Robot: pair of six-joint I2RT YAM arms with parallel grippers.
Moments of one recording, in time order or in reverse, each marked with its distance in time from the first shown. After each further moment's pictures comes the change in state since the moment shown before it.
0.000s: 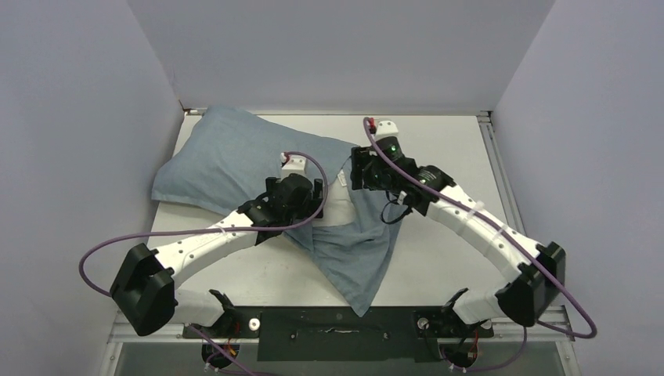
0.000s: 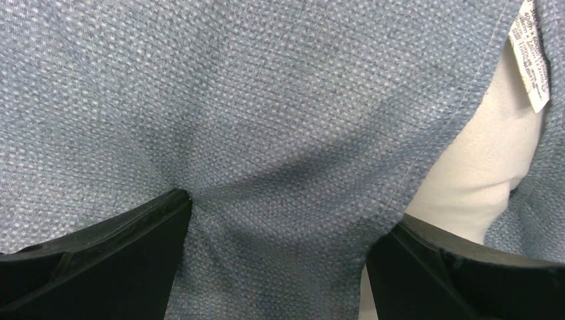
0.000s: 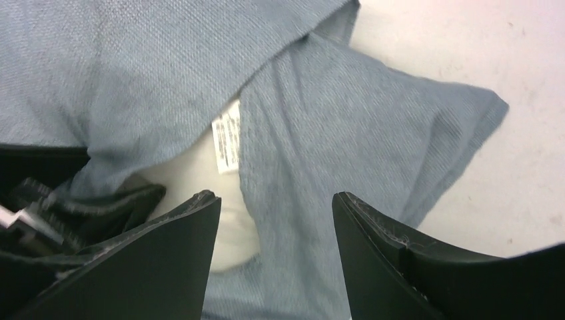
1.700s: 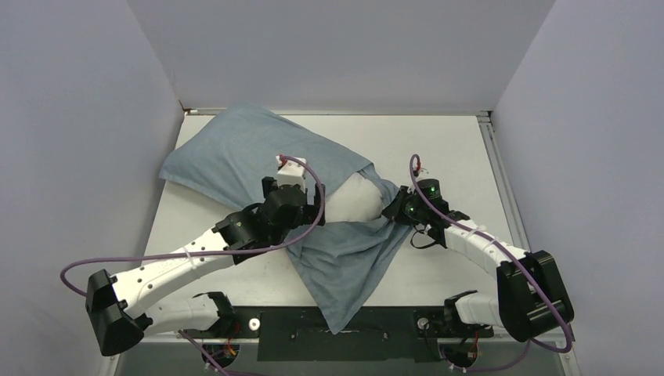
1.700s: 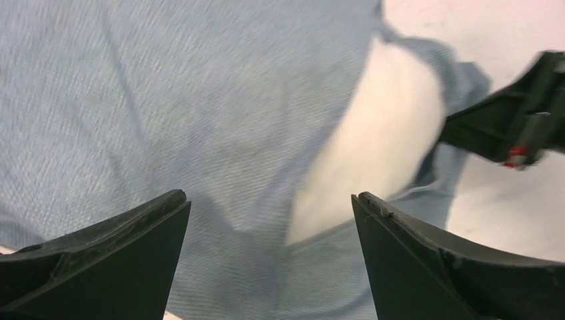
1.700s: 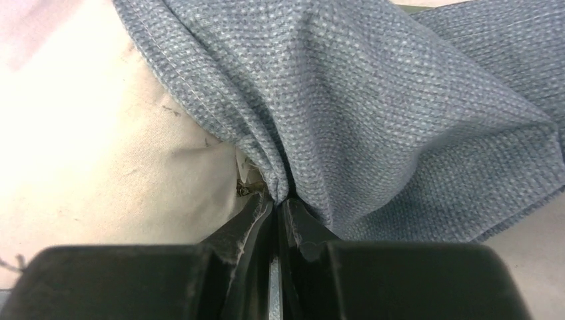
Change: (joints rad) left arm -0.144 -0.235 0.000 -0.083 -0.084 0.013; right arm -0.366 -0.051 -0.683 0.559 -0.452 0.163
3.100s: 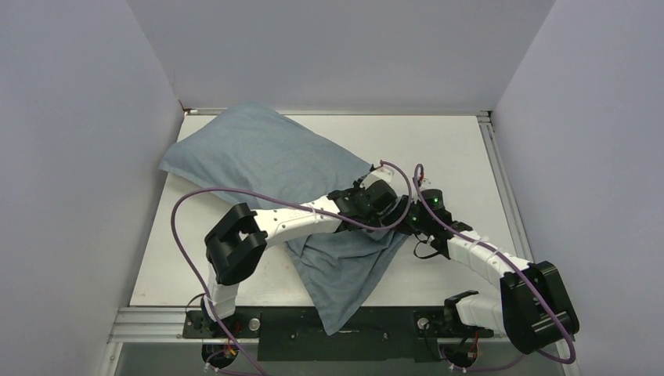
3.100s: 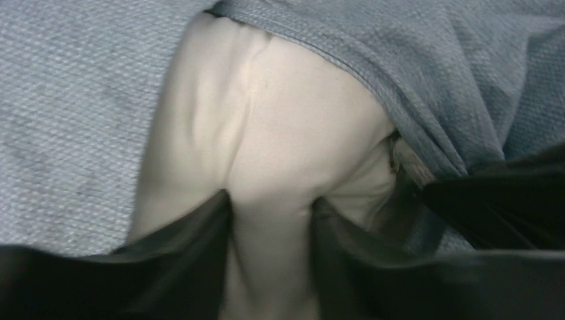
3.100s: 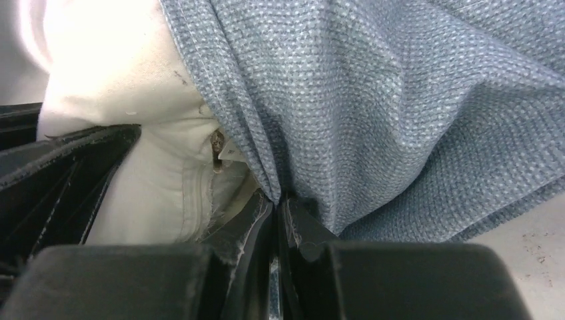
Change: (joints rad) left arm -0.150 0.839 0.587 -0.084 -0.078 0.161; right arm 0.000 -0.069 -0.109 0.053 -0.054 0.052
